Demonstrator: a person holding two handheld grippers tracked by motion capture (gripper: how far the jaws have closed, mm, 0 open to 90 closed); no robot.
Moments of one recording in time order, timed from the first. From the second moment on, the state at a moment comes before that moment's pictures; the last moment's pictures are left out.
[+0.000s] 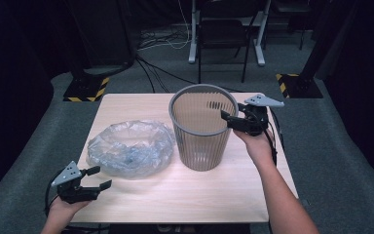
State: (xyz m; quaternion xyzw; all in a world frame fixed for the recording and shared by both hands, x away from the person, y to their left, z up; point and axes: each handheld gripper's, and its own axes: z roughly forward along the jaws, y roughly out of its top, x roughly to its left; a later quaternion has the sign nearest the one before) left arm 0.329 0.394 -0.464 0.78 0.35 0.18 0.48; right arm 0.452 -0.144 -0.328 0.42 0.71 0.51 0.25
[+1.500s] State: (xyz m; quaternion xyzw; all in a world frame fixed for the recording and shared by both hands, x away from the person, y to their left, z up) left arm 0.342 0.386 -0.440 0.78 0.35 0.18 0.48; right arm 0.423 -0.153 -0.315 0.37 0.77 0.47 0.22
